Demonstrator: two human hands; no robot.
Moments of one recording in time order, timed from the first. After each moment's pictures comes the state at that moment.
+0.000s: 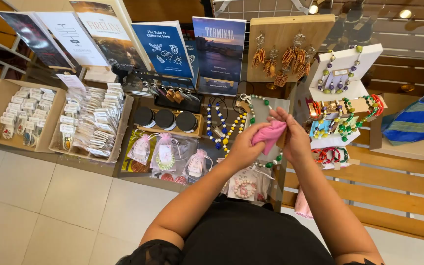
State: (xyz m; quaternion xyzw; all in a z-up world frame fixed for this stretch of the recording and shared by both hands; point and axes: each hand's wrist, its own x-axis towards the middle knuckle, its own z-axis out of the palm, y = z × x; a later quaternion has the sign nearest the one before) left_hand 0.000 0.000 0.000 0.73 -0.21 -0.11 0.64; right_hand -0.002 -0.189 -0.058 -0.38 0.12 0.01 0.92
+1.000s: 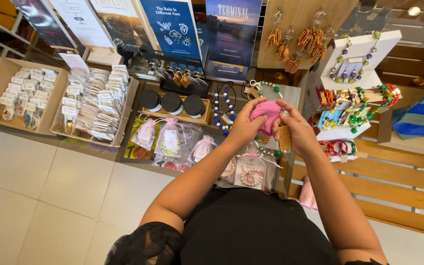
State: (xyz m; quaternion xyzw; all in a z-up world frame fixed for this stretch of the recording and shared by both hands) left_hand 0.019 0.021 -0.031 0.61 -0.11 -0.18 0.77; right_hand -0.028 -0.165 -0.024 -0.50 0.02 0.12 0.86
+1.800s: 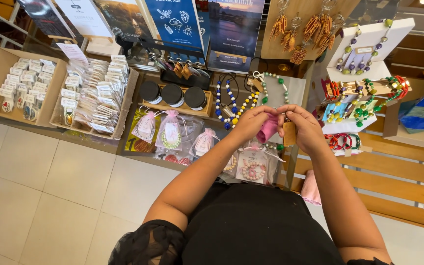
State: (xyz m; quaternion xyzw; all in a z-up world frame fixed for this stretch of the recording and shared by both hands) left_hand 0.022 0.020 -0.074 0.45 -0.16 -0.32 0.82; right_hand -0.036 -0.174 -0.034 -0.49 0.02 0.13 0.87
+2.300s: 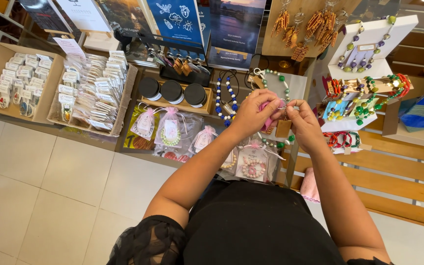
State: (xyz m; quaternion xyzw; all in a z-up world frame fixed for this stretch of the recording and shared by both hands) left_hand 0.027 0.020 -0.021 0.77 -0.24 -0.01 0.59; right_hand -0.035 -0.170 -0.041 -0.63 0.07 0.08 0.77
